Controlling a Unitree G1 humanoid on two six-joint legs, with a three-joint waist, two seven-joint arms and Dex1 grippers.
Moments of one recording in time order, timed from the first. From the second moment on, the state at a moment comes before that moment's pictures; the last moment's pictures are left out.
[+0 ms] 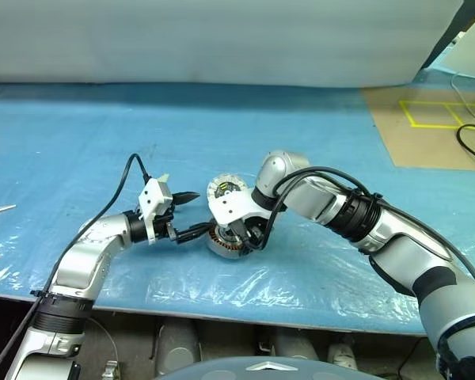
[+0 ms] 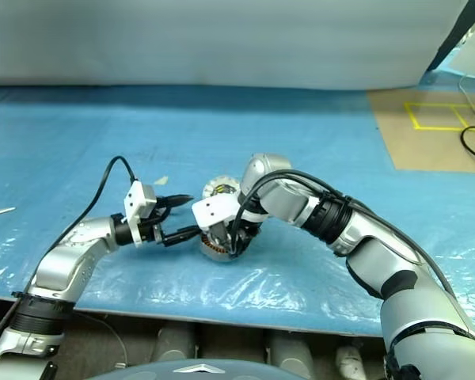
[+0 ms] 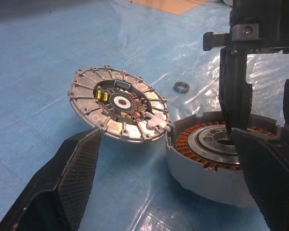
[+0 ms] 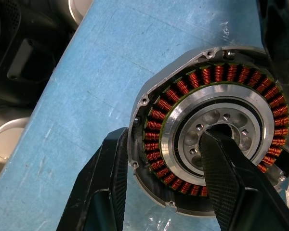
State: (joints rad) left arm -0.20 0.53 -0.03 -0.09 -0.40 0.28 -1.00; right arm -1.05 -0.48 0.90 0.02 -0.09 0.62 1.55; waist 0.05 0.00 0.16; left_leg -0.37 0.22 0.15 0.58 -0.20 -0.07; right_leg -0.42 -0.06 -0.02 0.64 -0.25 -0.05
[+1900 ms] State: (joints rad) left arm 0.00 0.54 -0.03 -0.34 -0.48 0.30 -0.97; right arm -0.22 -0.49 0.17 -0.23 0.15 0.62 0.61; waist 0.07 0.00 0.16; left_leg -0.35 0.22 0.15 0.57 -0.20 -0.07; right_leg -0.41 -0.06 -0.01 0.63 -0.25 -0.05
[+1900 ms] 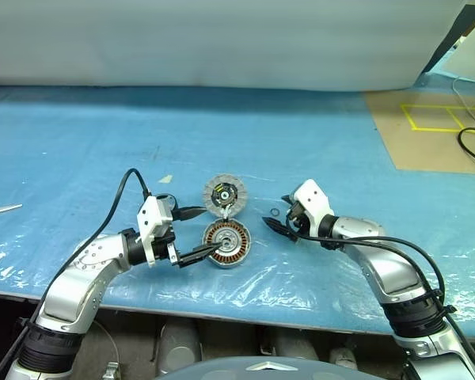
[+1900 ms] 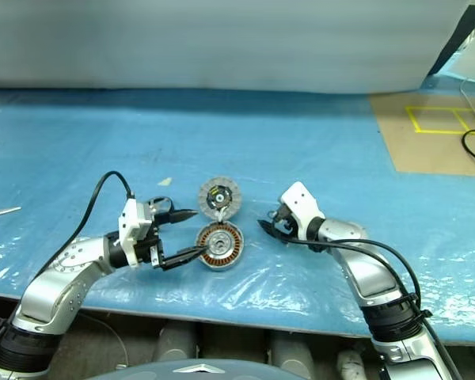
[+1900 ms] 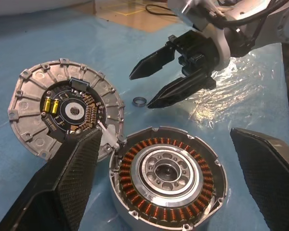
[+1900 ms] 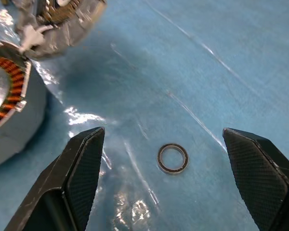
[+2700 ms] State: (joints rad) left arm 0.04 0.58 -0.03 -0.31 -0.45 0.25 -0.97; right arm -0.17 -0.51 0.21 -0.18 0.09 0.47 0.61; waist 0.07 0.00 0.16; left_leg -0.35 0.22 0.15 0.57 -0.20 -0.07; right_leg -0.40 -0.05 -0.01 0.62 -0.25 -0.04
